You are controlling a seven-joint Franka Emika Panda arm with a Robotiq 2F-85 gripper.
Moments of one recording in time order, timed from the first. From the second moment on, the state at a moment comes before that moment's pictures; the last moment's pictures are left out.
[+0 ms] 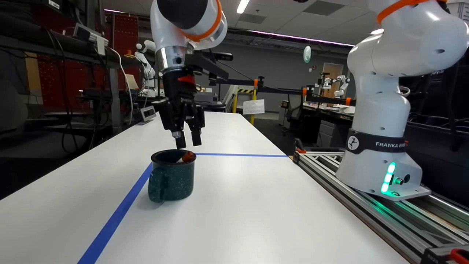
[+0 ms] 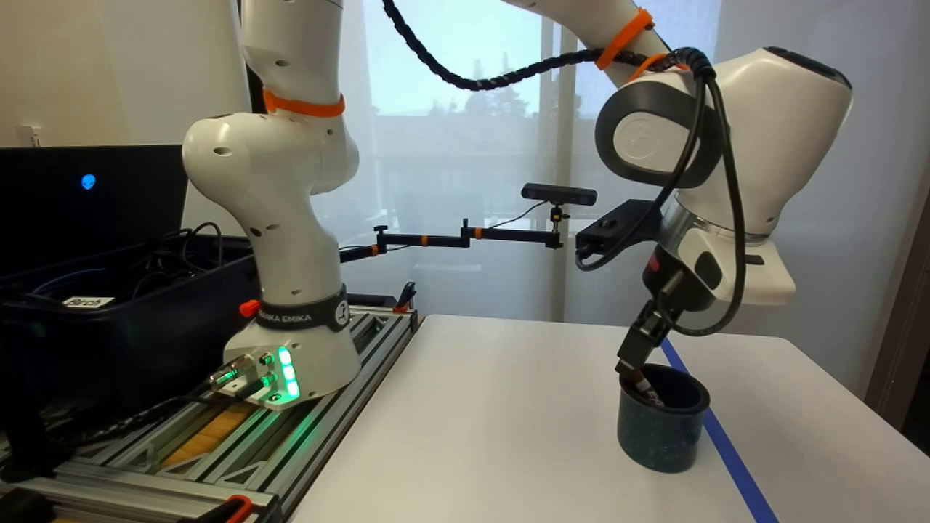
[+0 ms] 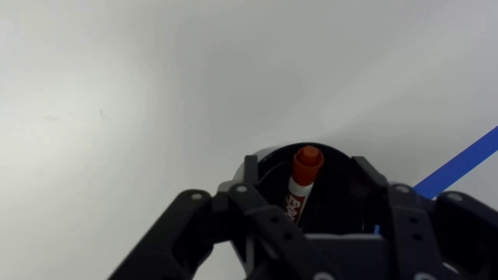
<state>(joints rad) -0.09 0.22 -0.07 -2.25 0.32 2.20 0.14</state>
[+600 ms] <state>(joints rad) -0.09 0.26 -0.06 -2.25 0.32 2.20 0.14</state>
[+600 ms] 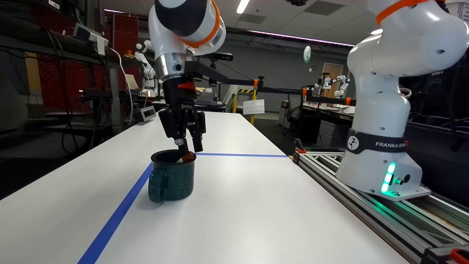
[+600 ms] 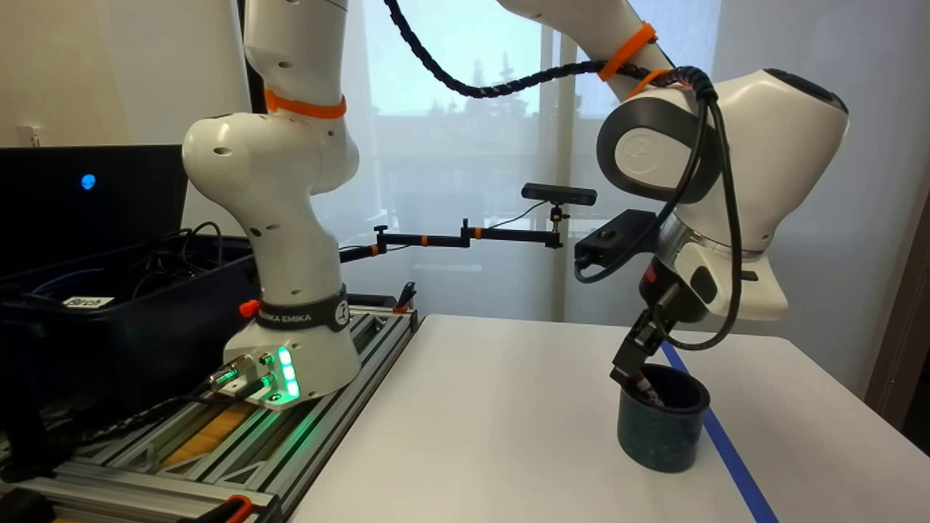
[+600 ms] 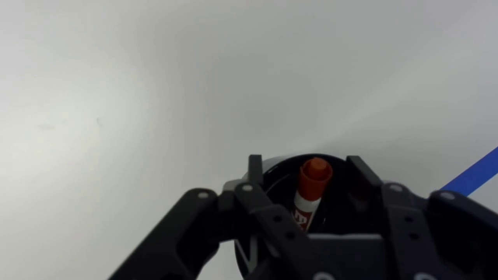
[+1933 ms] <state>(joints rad) -0.09 0.23 -0.05 -2.24 0.32 2.18 0.15</state>
